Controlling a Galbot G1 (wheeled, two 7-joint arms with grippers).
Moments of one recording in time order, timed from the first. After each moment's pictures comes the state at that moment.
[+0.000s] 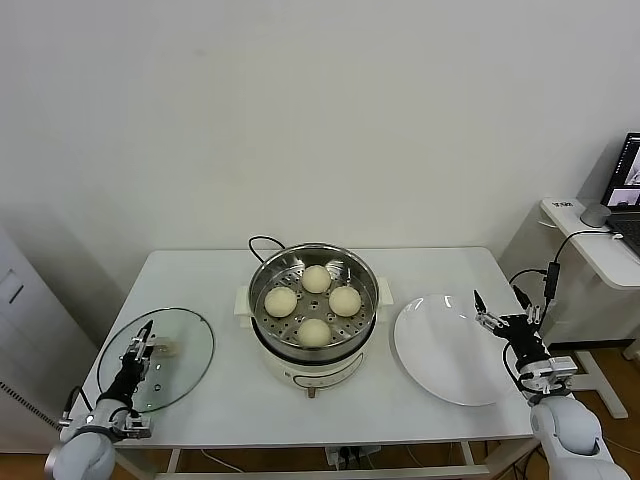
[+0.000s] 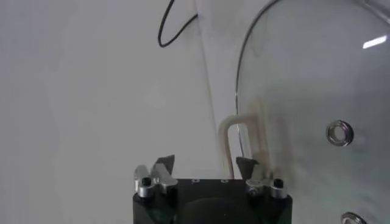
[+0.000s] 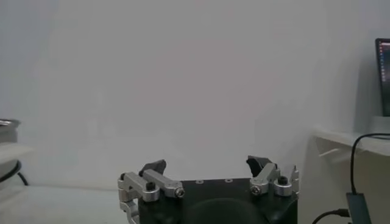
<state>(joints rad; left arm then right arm) 1.21 -1.13 -0.60 -1.35 1.31 -0.13 -0.26 -1.17 1.10 0.67 1.46 0.42 0.23 -0.19</state>
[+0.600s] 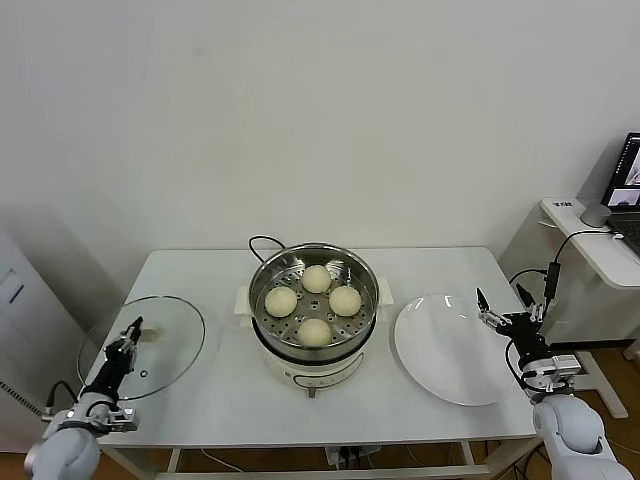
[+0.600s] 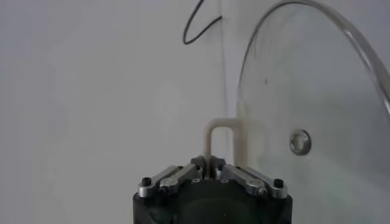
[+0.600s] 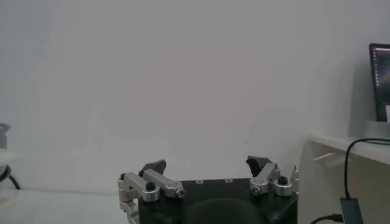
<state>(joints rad) 1.26 -1.08 -0.65 -1.49 1.16 -0.15 -0.22 -1.17 1.09 0.68 1.47 0.43 0.23 -0.19</state>
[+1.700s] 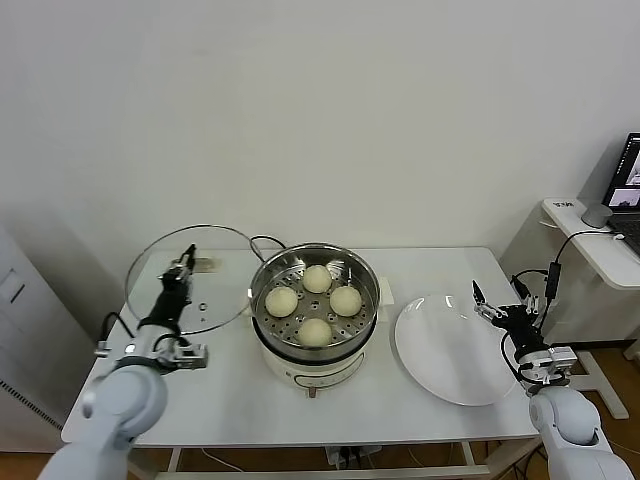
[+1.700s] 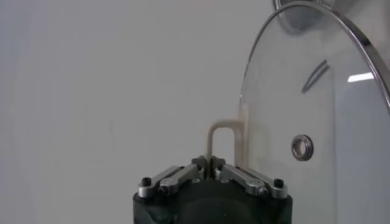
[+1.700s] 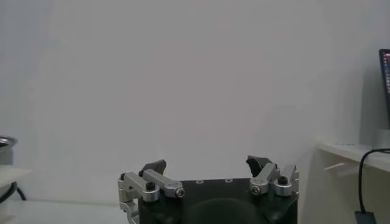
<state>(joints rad) 1.08 -1.05 -0.31 -1.96 1.20 0.32 0.13 -1.14 1.09 0.66 1.48 0.44 0.22 -0.18</state>
